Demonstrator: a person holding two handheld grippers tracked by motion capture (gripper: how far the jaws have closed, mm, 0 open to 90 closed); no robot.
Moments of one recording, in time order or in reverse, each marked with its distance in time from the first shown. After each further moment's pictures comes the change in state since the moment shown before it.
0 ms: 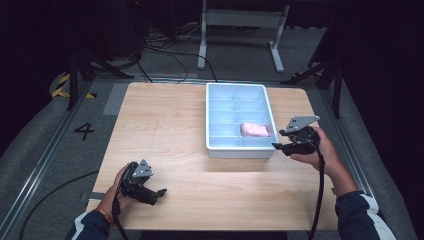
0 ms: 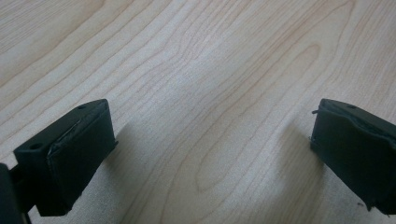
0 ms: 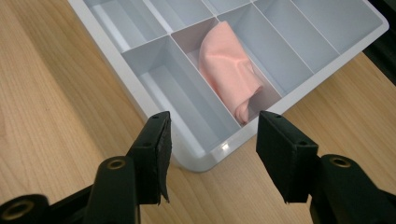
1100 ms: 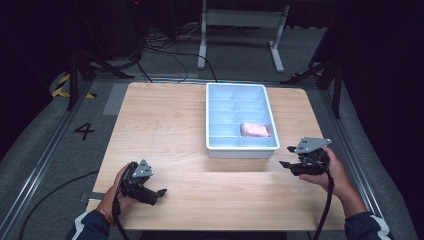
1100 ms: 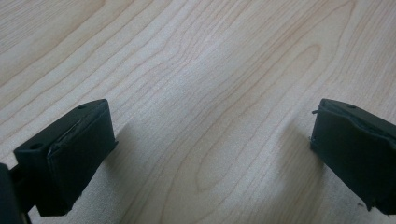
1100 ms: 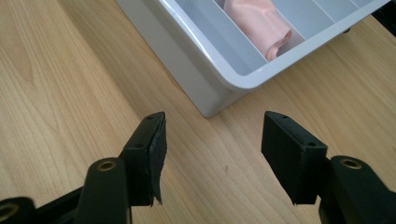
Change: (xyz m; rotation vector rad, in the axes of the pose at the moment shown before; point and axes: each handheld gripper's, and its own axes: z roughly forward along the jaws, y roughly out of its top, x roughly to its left) left arm 0.000 0.000 0.000 -0.001 0.001 -0.001; right arm 0.027 -0.053 -0.010 -0.026 -0.004 0.005
